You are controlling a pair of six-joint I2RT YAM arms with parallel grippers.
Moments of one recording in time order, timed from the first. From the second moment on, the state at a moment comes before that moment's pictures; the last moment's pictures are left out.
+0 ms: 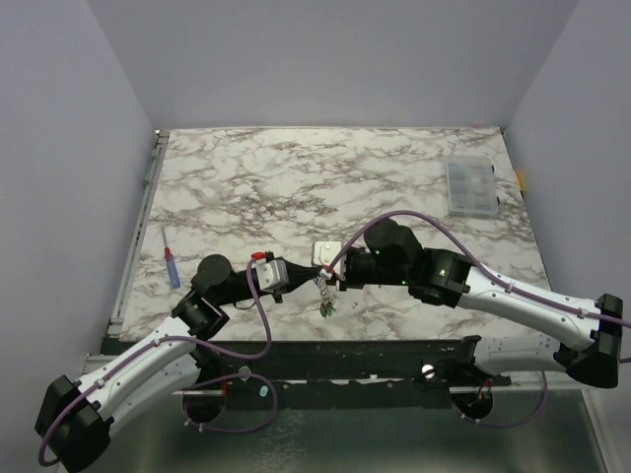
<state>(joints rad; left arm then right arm) -0.70 0.70 0.35 0.42 0.65 0.17 1.10 1.17 1.06 -0.35 -0.17 -0.53</state>
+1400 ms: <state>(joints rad) -0.70 0.62 0.35 0.52 0.72 0.19 1.10 0.86 0.72 -0.02 -0.17 -0.49</state>
